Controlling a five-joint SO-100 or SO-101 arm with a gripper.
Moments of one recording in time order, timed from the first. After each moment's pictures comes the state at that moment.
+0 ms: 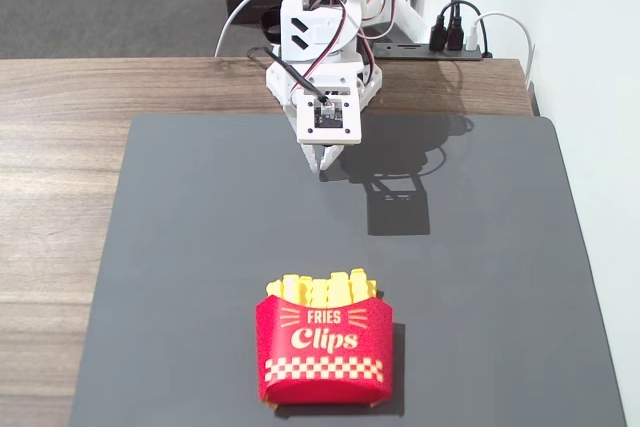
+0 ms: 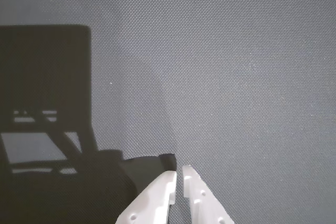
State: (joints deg) arm -0.4 188.6 175.4 76.7 -91.1
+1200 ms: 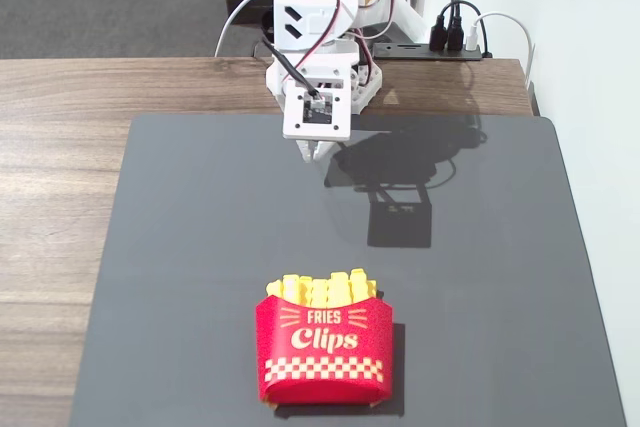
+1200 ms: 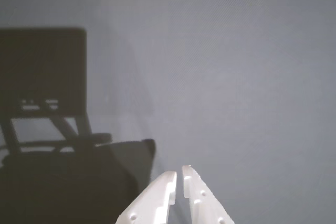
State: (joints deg) arm 3.7 166.2 159.7 72.1 -91.0
